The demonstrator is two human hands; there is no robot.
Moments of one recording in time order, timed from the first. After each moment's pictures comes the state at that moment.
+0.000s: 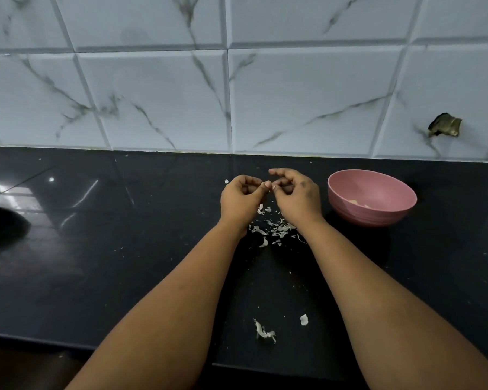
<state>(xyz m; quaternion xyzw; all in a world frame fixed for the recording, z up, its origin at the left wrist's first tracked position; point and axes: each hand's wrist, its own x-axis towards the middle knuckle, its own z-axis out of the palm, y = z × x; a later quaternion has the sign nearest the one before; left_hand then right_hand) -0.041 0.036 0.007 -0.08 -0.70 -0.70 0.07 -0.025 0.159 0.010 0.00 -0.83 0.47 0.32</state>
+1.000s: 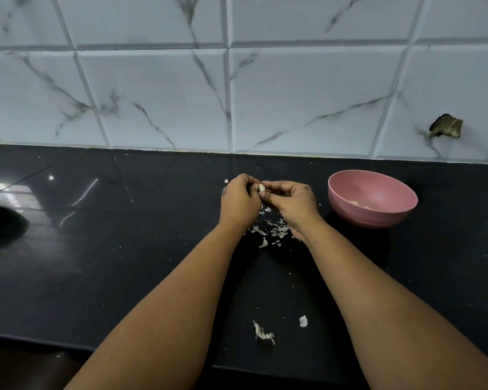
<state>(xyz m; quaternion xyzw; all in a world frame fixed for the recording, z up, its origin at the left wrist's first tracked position) -0.041 0.033 0.012 -0.12 -0.84 -0.50 0.18 -0.018 0.148 0.006 0.00 -0.65 0.74 0.16</state>
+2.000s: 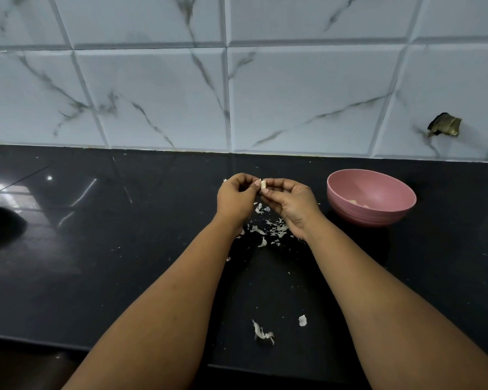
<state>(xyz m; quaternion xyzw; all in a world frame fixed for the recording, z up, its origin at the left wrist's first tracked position) -0.048 0.033 0.008 -0.09 -0.71 -0.70 0.08 -0.013 0.150 0.014 -0.02 -0.56 0.82 0.09</state>
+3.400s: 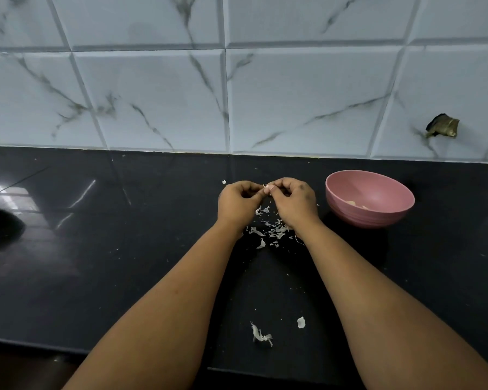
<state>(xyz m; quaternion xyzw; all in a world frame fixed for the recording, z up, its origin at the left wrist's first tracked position) -0.042 0.034 0.006 -0.10 -0.78 -0.61 0.09 -0.024 0.159 0.006 -0.05 -0.83 0.49 0.27</state>
